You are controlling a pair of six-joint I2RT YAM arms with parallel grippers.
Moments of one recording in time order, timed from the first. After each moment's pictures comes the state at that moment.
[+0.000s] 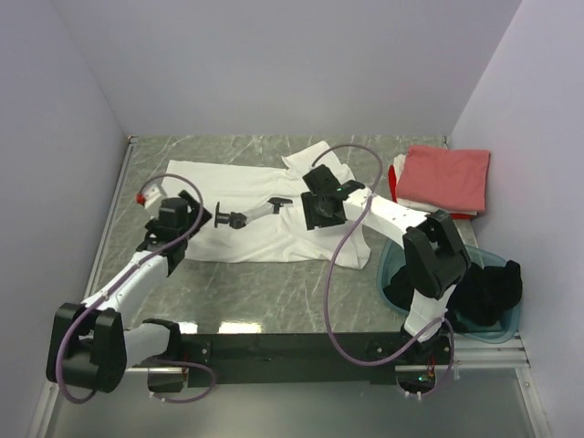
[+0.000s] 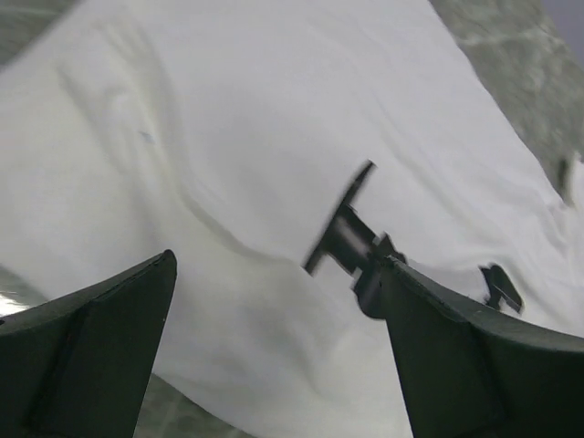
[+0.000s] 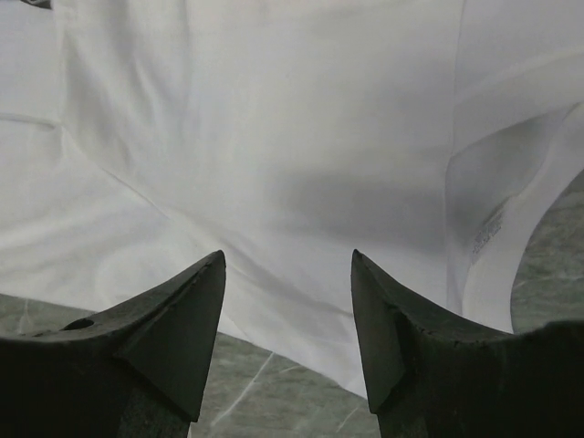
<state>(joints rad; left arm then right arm) -0.21 1.14 0.57 -0.02 -0.35 -0.82 0.61 1.80 1.32 -0.60 0.18 0.37</state>
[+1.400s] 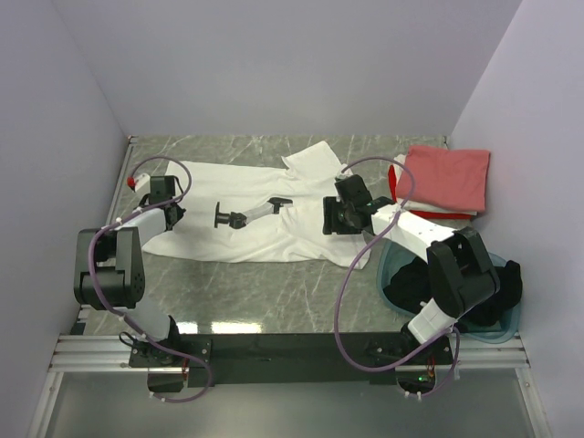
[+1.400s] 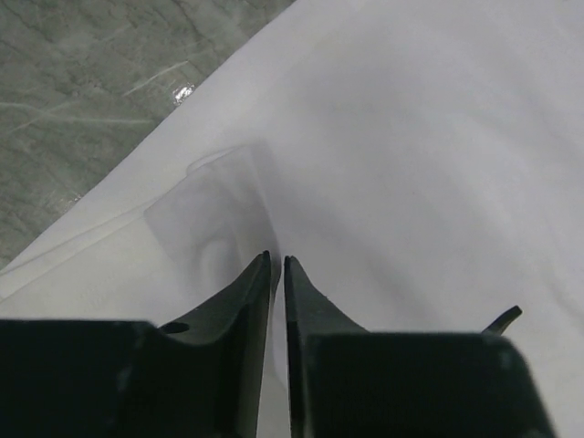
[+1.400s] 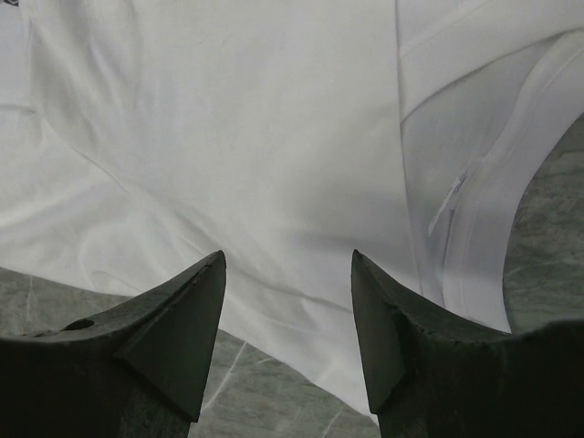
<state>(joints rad) 0.04 1.63 0.87 -0.08 -0.37 -0.68 0.47 1.60 1.01 -0.37 0.02 0.40</state>
